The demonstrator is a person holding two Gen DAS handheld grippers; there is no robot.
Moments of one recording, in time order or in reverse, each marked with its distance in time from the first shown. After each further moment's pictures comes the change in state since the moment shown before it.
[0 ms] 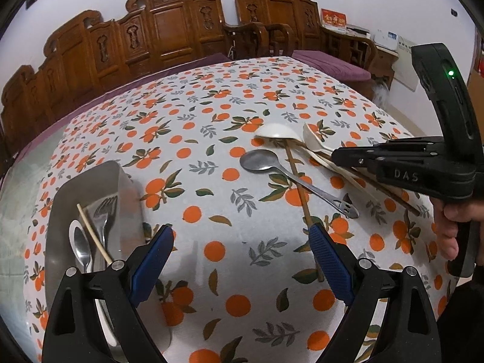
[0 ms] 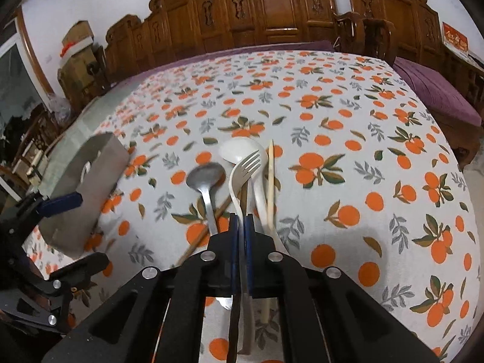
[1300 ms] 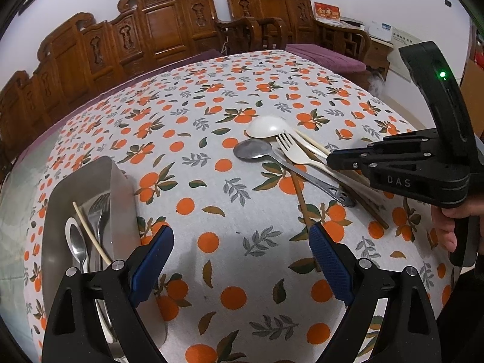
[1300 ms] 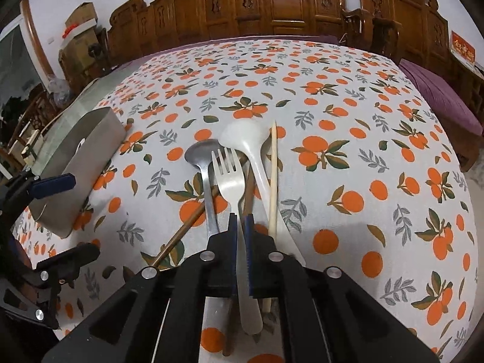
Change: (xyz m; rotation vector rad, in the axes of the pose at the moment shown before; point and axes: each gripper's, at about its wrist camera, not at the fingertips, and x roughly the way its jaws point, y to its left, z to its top) left arm 0.000 -0.005 -0.006 0.032 0.016 -0.005; right arm 0.009 0.005 -0.012 -0.058 0.048 -0.017
